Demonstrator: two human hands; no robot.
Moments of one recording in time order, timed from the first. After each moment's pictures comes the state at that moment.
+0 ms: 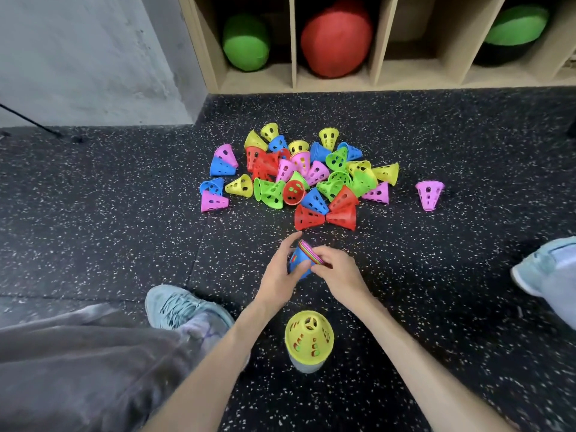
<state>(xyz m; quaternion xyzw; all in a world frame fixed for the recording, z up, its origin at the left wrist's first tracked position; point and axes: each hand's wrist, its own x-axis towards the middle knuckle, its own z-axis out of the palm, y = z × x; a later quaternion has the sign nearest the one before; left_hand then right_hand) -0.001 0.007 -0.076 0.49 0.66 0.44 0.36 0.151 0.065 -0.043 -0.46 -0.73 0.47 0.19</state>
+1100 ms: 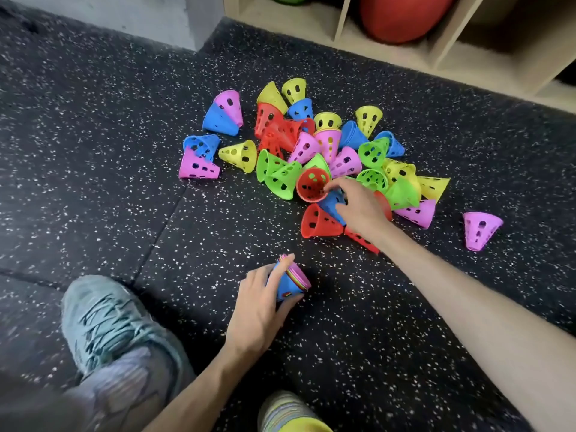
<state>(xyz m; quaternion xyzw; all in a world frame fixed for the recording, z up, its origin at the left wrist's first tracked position) -0.021 0.027 -0.184 0.54 0.76 0.34 0.14 0.066 0.272 -0.082 -0.44 -0.85 0.27 0.08</state>
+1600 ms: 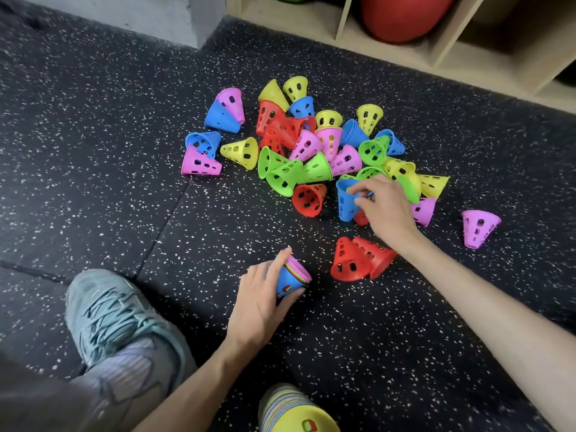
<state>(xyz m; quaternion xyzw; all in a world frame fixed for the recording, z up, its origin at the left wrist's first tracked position) -0.019 0.026 -0.180 0.52 0.77 0.33 0.15 0.104 0.272 -0.069 -0.46 -0.85 0.19 0.15</state>
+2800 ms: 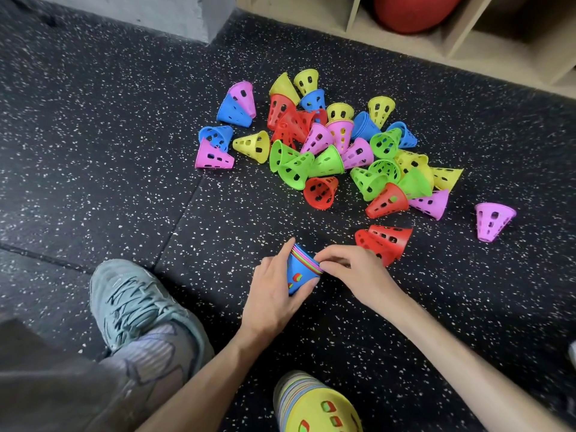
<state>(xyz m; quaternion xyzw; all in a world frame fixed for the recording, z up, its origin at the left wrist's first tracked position) -0.017 0.026 -0.167 0.48 0.79 0.35 0.18 0.115 0.151 -0.084 -0.38 -0.81 0.45 0.03</state>
